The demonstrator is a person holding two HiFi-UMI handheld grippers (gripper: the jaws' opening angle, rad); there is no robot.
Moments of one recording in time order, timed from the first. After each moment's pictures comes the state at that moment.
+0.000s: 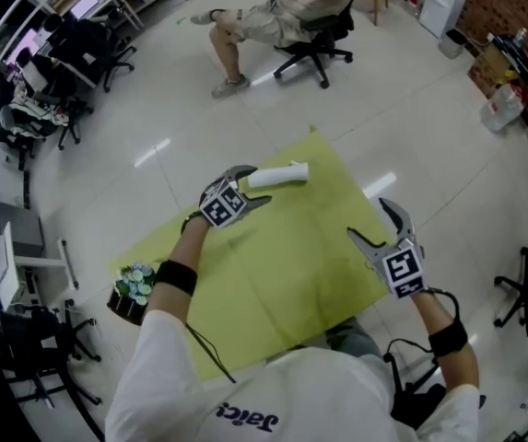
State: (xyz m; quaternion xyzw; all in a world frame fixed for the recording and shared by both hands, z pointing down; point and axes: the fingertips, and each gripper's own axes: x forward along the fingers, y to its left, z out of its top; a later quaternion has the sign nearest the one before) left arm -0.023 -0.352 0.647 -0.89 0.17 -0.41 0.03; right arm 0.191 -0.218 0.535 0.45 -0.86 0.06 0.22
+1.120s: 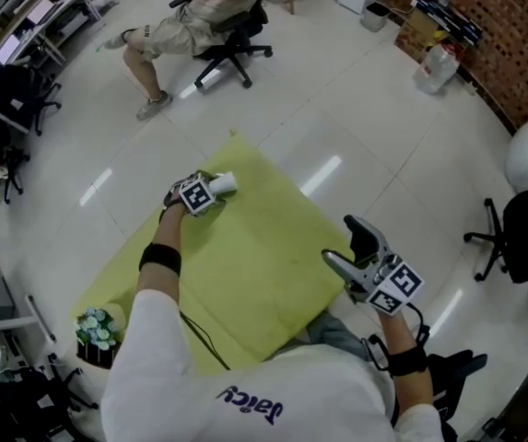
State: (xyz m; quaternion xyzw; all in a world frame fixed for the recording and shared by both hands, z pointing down) left arm 0.052 -0.392 0.797 -0.82 0.03 -0.57 -0.01; right arm 0.264 -0.152 0.507 0.45 -0.87 0.19 -0.11
